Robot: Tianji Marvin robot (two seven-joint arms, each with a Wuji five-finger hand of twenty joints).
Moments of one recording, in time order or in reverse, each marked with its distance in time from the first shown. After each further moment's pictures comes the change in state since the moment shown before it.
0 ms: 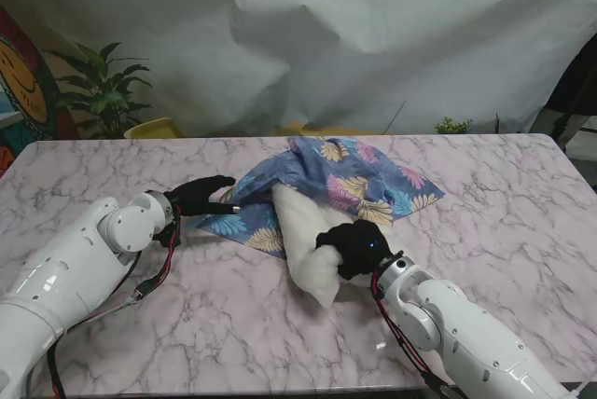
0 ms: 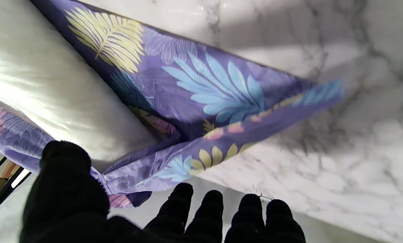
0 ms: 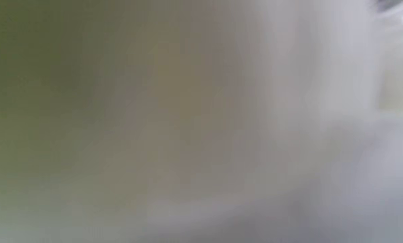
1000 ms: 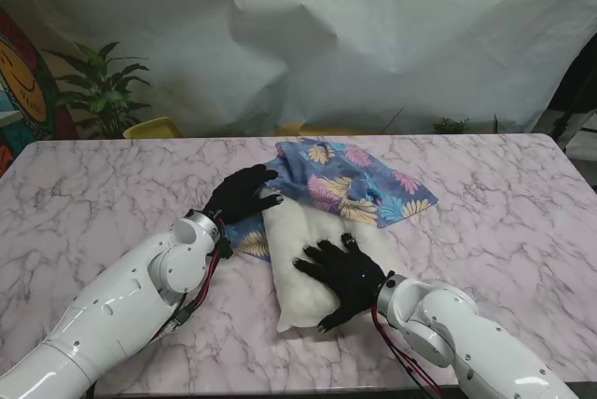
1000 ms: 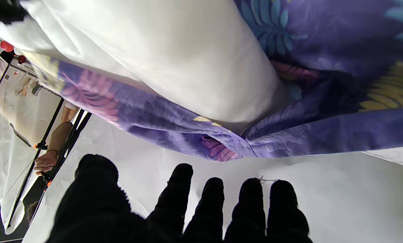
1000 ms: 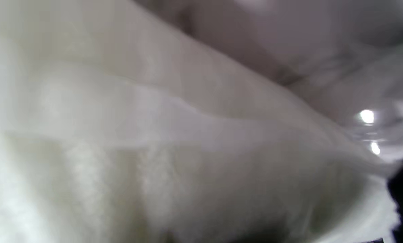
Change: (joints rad) left arm 0.171 -0.089 0.030 -0.219 0.123 0.078 0.427; right arm -0.109 0.080 0.042 -0.239 -0.178 -0.063 0.445; left_hand 0.132 0.171 0.005 0.000 0.136 -0.031 0.136 0.040 0.048 0.009 0.149 0.116 0.078 0.023 0.133 0.088 0.103 0.070 0.146 0.035; right_hand -0.628 0.414 -0.449 0.139 -0.568 0.438 -1.111 -0.178 -0.874 0.255 -0.739 -0.353 -1.025 0.161 -0.174 -0.401 -0.868 0.125 -0.536 -0.261
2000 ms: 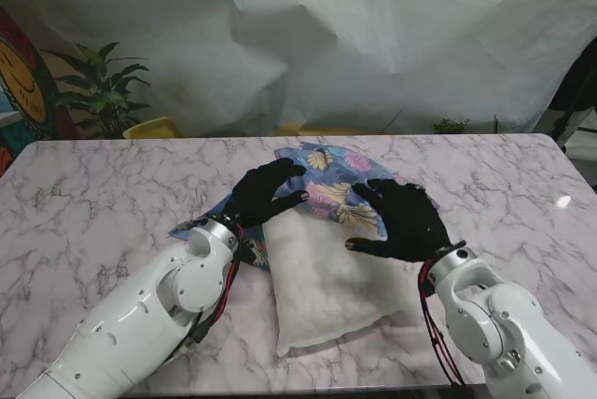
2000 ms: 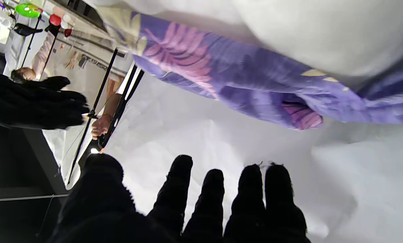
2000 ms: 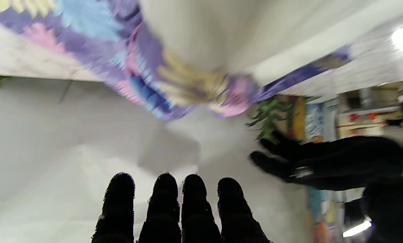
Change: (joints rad) left arm 0.125 -0.018 -0.043 -0.238 0.046 -0.005 0.057; right arm -0.273 -0.071 0.440 -0.314 0.154 0.122 -0.055; left_hand 0.046 0.000 0.000 0.000 0.033 -0.016 0.140 0.009 0.048 0.001 0.102 0.018 0.090 0.001 0.082 0.059 -0.018 -0.031 0.402 0.023; right_hand 0.041 0.270 -0.221 0.044 0.011 -0.024 0.250 0.260 0.053 -0.025 0.320 0.173 0.088 -0.061 0.179 0.076 0.039 -0.216 0.285 0.181
